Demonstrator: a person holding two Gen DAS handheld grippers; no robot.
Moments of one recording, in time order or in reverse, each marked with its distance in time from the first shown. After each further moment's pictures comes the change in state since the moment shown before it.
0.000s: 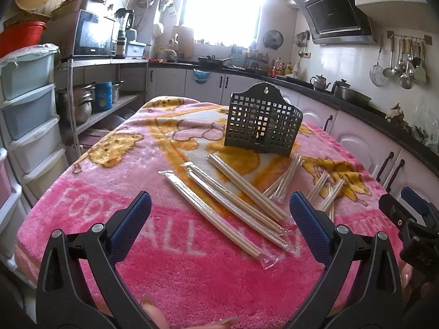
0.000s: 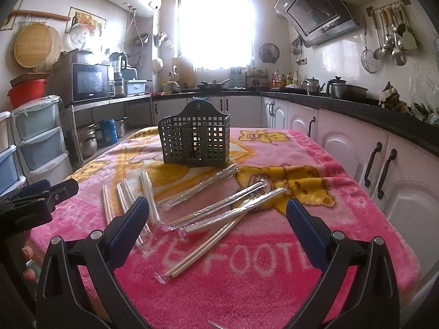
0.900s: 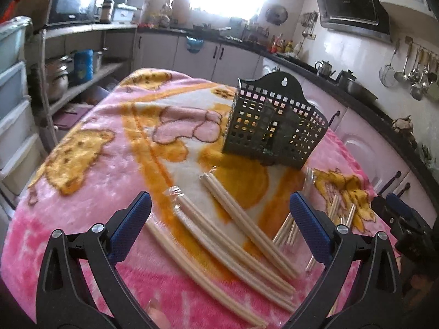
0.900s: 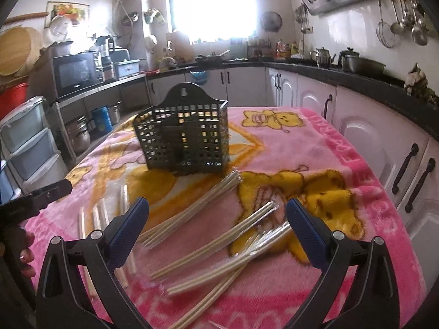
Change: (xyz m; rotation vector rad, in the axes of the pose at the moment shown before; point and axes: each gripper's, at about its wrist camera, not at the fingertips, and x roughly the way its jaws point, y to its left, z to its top) left arm 0.116 0.022 0.065 -0.071 0.195 -0.104; right arm 0.122 -0.035 0.058 0.065 0.183 0.033
